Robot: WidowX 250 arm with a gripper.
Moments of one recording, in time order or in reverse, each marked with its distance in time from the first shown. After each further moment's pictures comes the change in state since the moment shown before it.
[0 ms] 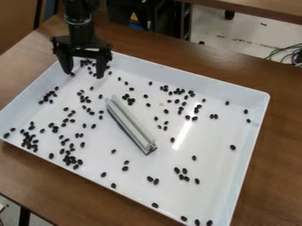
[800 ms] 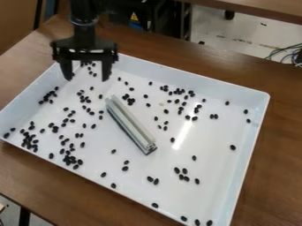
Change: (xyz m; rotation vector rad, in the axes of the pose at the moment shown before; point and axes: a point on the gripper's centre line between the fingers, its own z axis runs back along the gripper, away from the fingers) arm -0.036 -0.029 0.025 0.040 -0.002 0.191
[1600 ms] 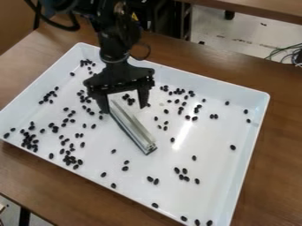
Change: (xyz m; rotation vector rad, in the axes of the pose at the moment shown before) arm -0.059 -0.057 -0.008 -0.186 -0.020 0.076
